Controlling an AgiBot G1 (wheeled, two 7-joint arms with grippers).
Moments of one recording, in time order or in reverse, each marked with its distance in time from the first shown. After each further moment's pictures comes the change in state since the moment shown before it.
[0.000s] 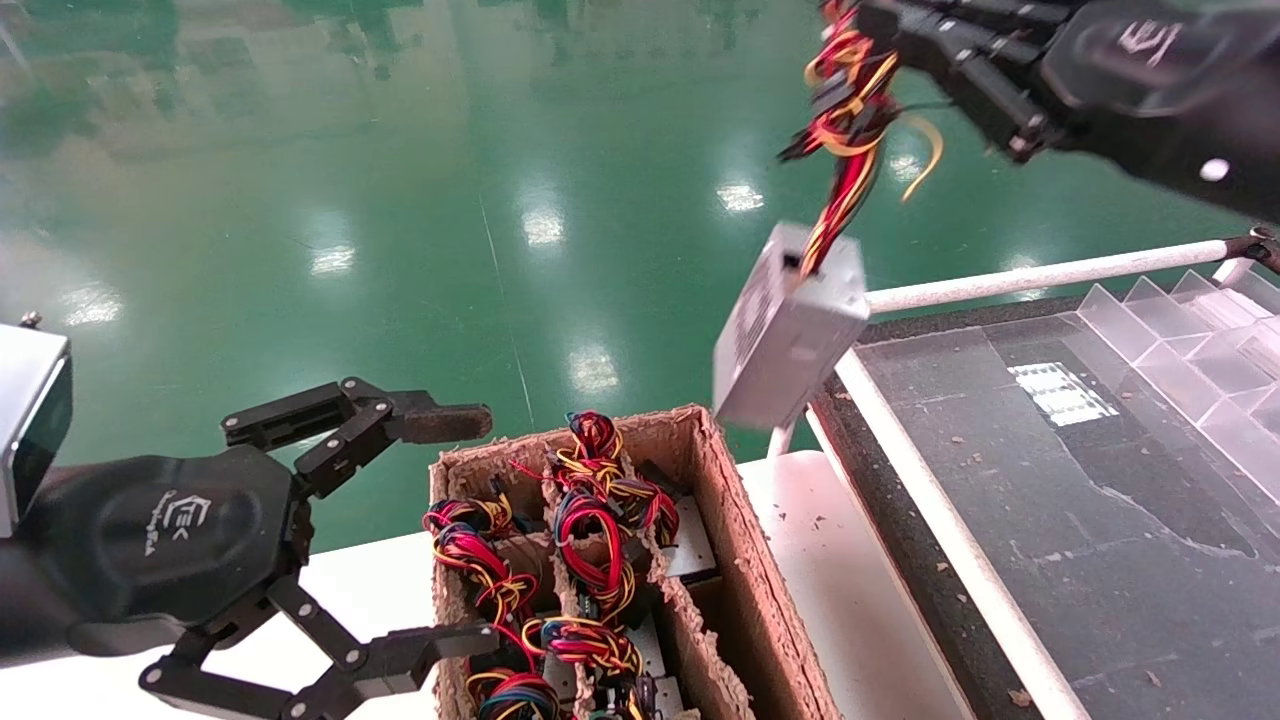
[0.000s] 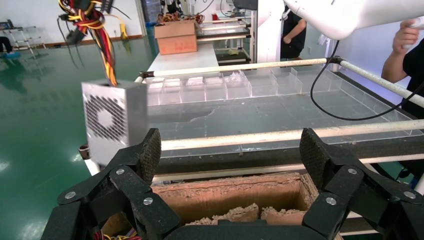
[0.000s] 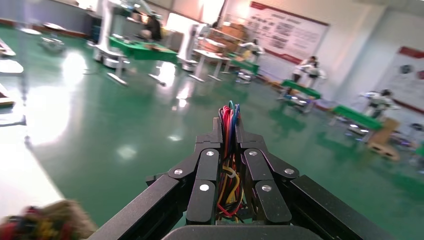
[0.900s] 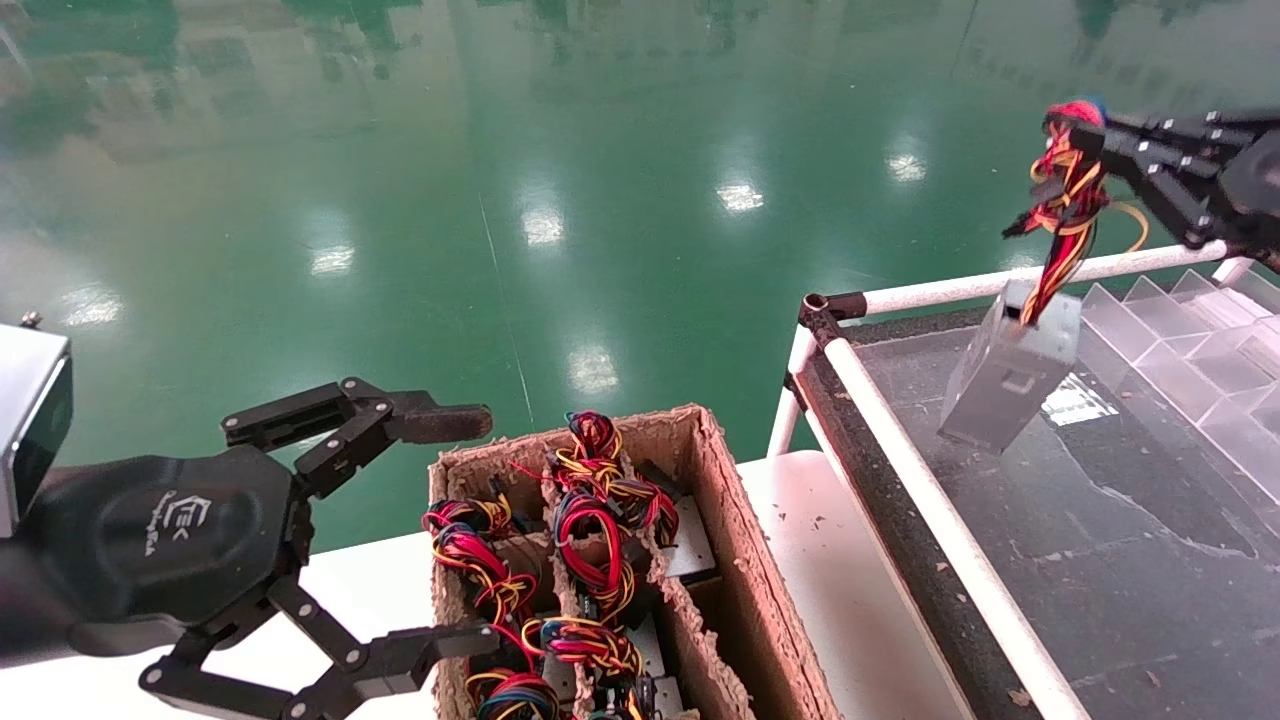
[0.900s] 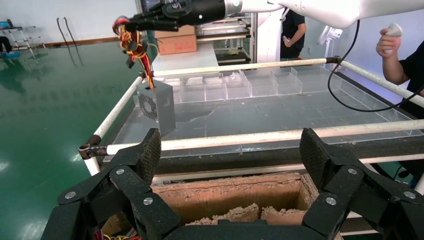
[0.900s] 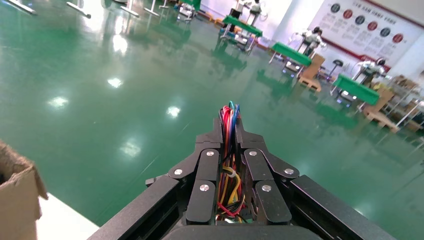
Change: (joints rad) left arm 0.000 0.000 0.001 0.000 0.000 0.000 0.000; right arm 0.071 0.072 0.013 -0.464 -0.077 -0.090 -0.331
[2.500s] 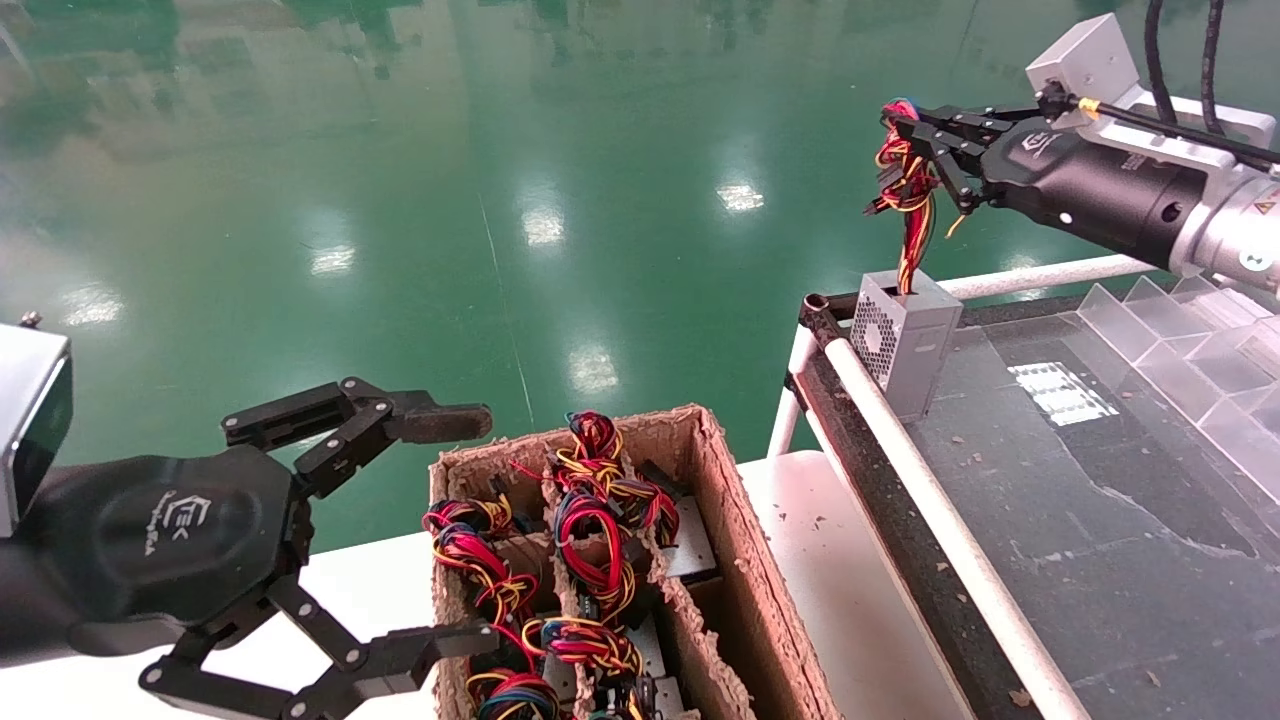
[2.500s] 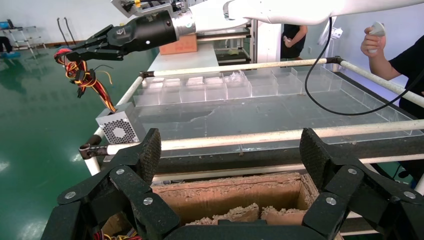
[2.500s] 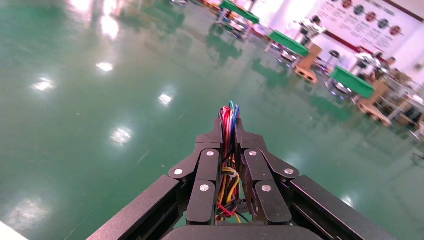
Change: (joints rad) left arm 0.000 0.000 0.001 0.000 -0.001 0.000 0.000; right arm 0.226 -0.326 -0.077 -0.401 -0.121 0.194 -0.246
